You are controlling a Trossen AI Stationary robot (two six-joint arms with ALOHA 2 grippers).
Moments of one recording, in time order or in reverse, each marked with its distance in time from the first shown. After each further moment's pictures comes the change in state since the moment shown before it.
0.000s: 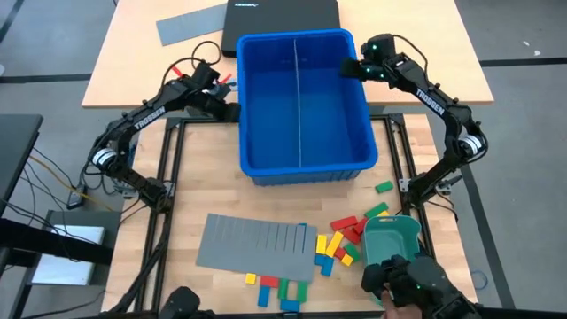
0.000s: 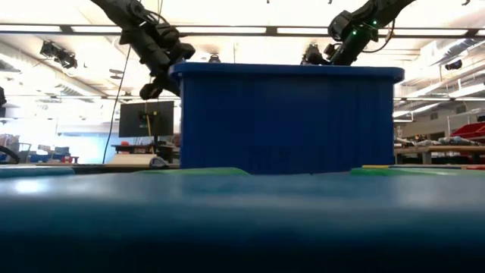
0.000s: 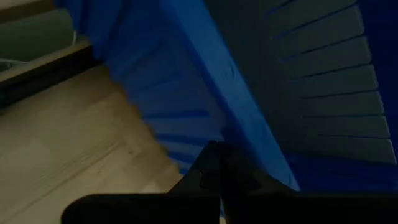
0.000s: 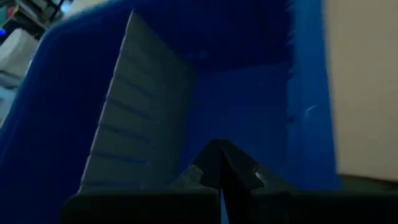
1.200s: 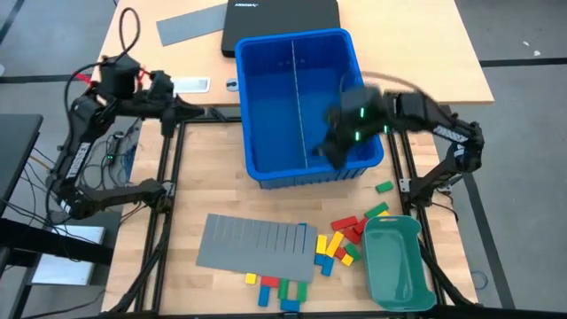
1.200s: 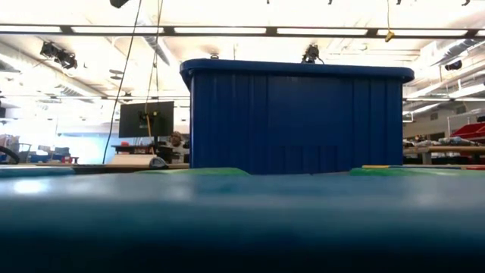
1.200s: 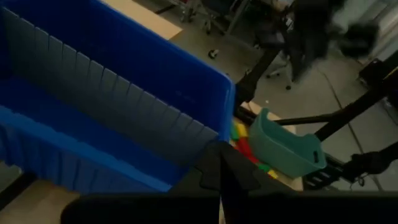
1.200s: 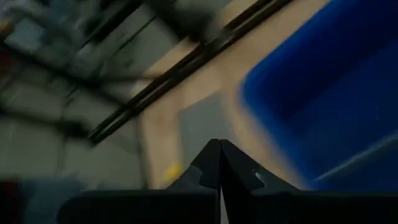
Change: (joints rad) left arm 0.001 -0.485 0.256 -0.228 0.246 0.174; right arm 0.928 -0.026 0.517 -0.557 -0.141 0.037
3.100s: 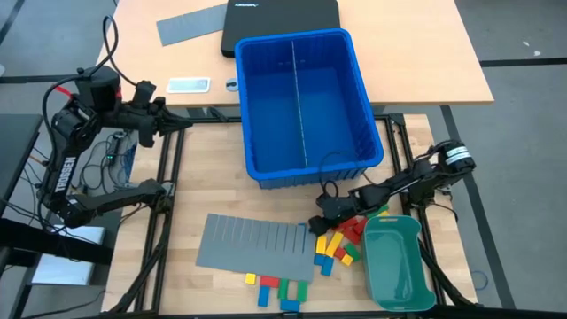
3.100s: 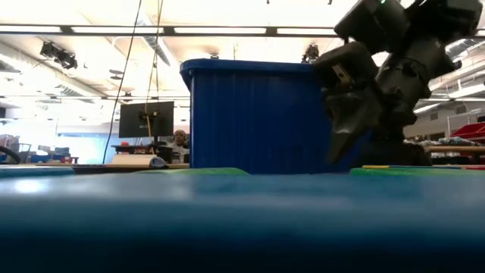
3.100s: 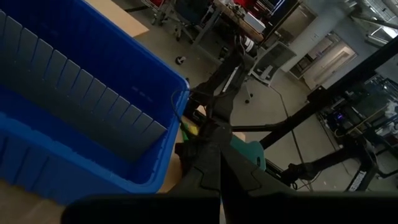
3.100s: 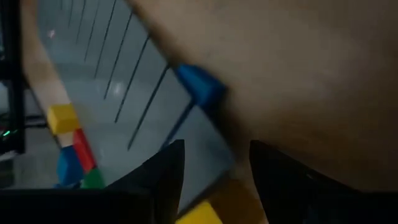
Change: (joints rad) left arm -0.028 -0.108 -0.002 -0.012 0.102 -0.234; right arm 0.334 0.091 -1.344 1.249 0.130 0.766
